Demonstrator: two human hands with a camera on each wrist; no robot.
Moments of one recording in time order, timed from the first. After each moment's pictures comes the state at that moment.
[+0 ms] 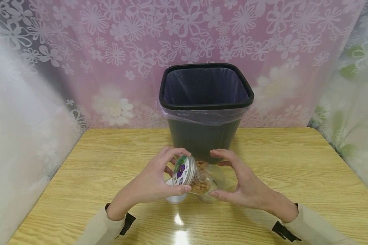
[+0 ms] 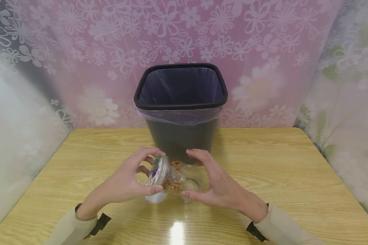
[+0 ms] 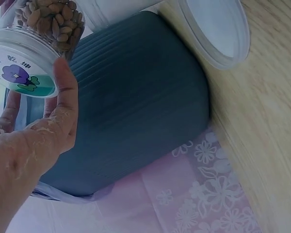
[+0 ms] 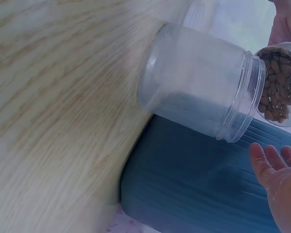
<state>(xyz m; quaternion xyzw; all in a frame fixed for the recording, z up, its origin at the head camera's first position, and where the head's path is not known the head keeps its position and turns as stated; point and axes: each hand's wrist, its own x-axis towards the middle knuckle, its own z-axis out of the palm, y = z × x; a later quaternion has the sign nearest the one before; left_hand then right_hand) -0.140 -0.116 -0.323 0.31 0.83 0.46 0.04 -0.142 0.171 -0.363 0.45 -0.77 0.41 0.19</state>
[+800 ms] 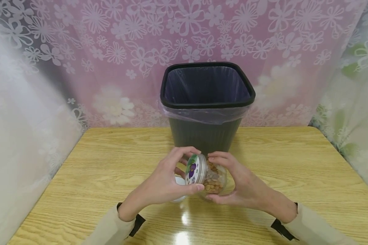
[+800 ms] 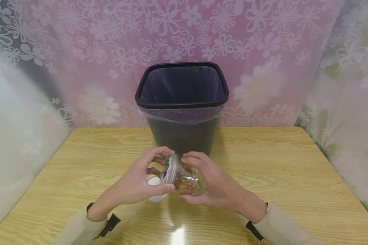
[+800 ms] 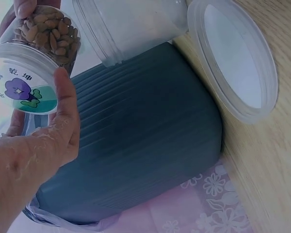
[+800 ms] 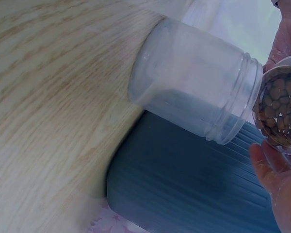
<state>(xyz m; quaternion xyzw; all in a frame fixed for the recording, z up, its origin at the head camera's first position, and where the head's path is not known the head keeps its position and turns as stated) -0.134 -0.093 -0.326 0.30 0.82 0.49 0.04 -0.141 0.164 -0.357 0.50 -0.76 0.35 0.25</state>
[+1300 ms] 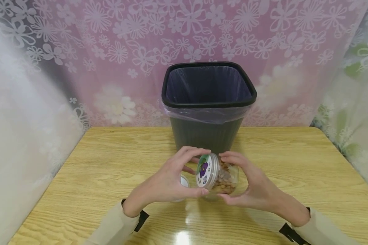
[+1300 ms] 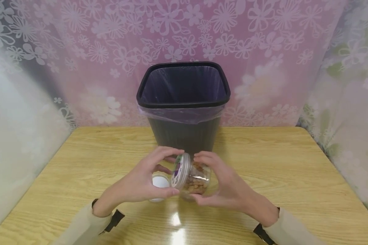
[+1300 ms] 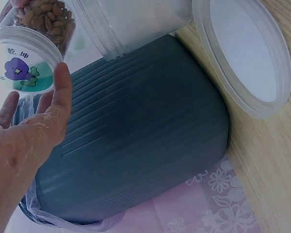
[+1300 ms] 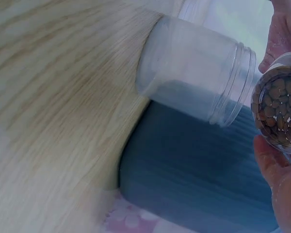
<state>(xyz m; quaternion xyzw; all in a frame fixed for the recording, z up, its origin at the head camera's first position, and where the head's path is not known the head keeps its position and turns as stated) -0.140 -0.088 -0.324 0.38 0.79 0.47 0.06 -0.138 0.183 -0.360 0.48 -0.74 0.40 0.25</state>
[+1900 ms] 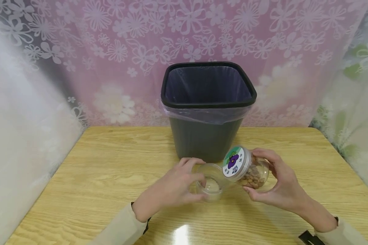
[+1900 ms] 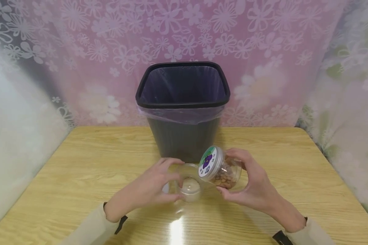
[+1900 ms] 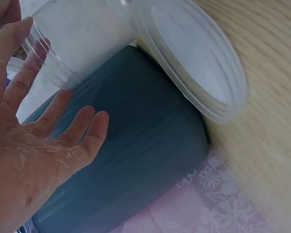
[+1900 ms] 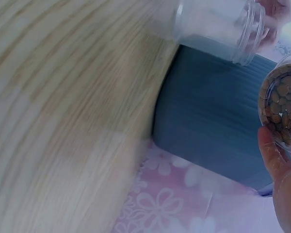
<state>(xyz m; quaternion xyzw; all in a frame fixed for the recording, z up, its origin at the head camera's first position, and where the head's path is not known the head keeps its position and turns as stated) -0.142 -0.076 -0.360 0.40 0.90 0.19 -0.01 -0.134 0.233 -0.370 0.42 -0.74 0.44 0.29</state>
